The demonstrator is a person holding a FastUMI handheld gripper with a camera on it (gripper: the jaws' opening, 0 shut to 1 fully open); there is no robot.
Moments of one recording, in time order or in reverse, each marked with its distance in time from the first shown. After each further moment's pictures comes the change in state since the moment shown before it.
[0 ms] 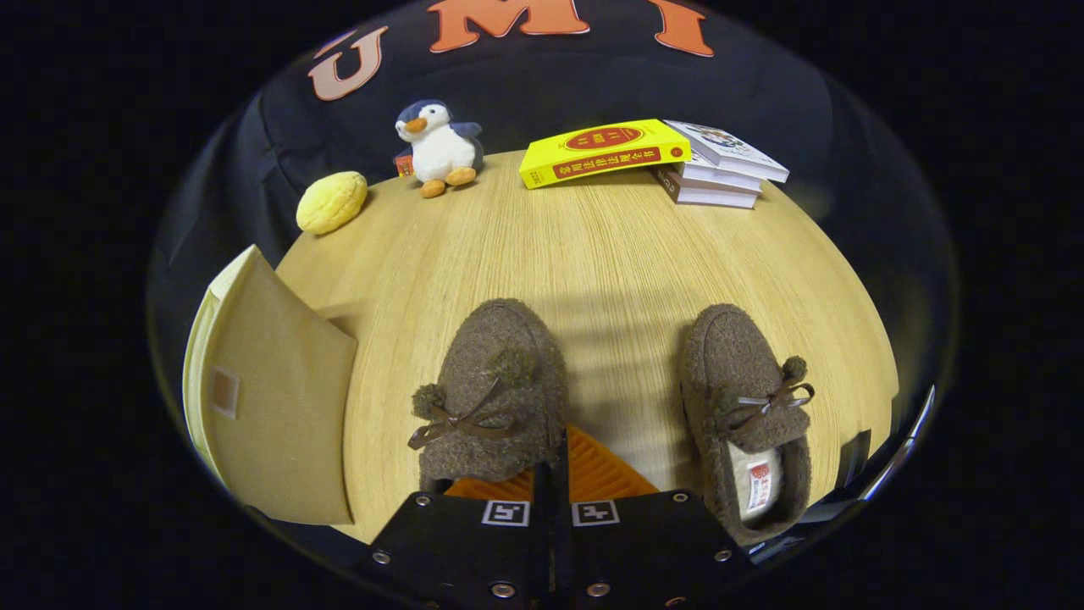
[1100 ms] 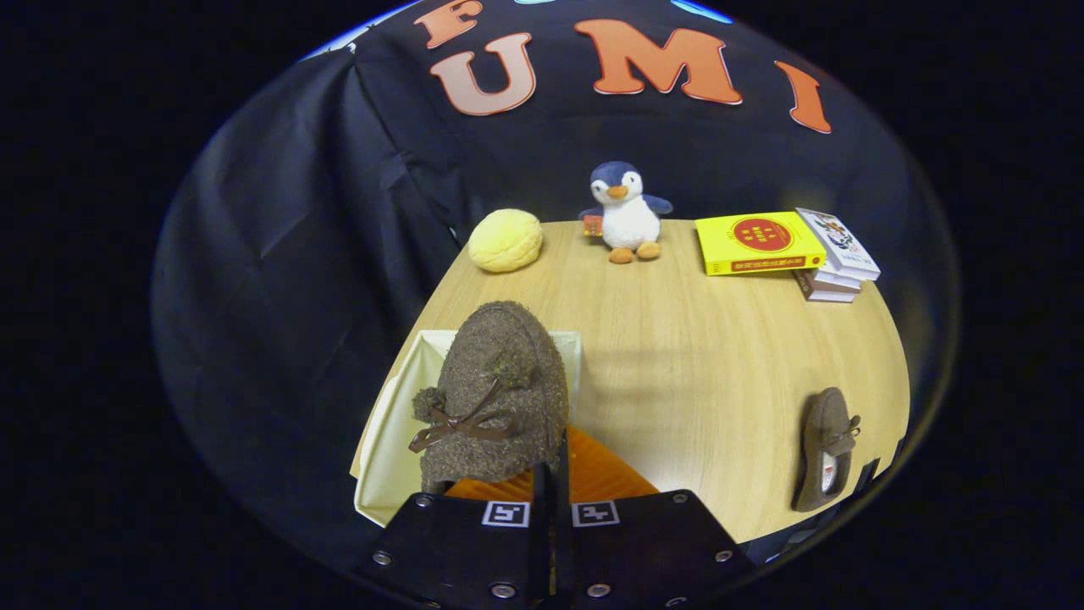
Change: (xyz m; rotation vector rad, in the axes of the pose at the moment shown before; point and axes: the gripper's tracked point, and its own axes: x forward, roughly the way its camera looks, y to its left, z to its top) arm -0.106 0.242 0.056 -0.163 -0.061 0.260
